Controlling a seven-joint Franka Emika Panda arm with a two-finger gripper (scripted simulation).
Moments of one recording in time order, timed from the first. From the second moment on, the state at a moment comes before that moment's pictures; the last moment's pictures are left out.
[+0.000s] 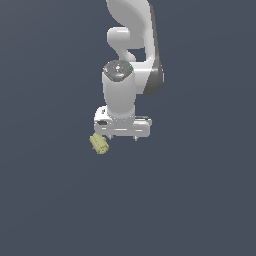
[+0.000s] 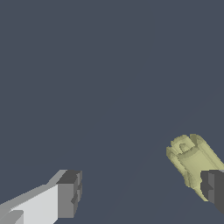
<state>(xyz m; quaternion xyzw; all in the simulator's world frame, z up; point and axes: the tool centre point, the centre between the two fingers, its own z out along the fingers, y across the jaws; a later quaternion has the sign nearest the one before) 0.008 -0.020 0.169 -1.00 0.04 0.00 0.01</state>
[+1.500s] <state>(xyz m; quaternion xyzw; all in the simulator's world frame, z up) 0.004 -0.051 0.166 -1.00 -0.02 -0.02 0.01</state>
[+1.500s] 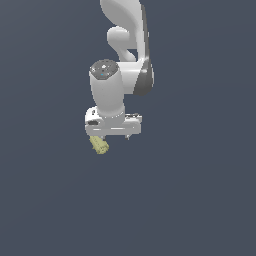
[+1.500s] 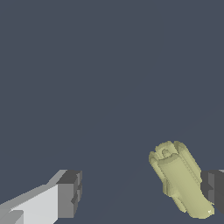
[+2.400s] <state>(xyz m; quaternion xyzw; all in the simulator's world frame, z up) -0.026 -0.115 0.122 -0.98 -0.20 -0.01 0.00</state>
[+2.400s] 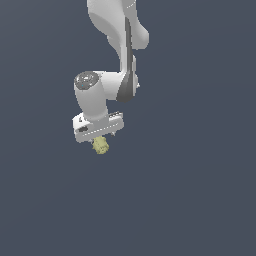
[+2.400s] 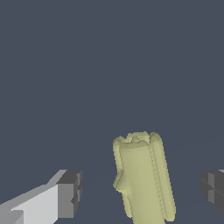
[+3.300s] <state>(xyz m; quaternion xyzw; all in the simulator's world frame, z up) -0.049 -0.148 0.097 -0.95 -0.31 0.00 0.00</state>
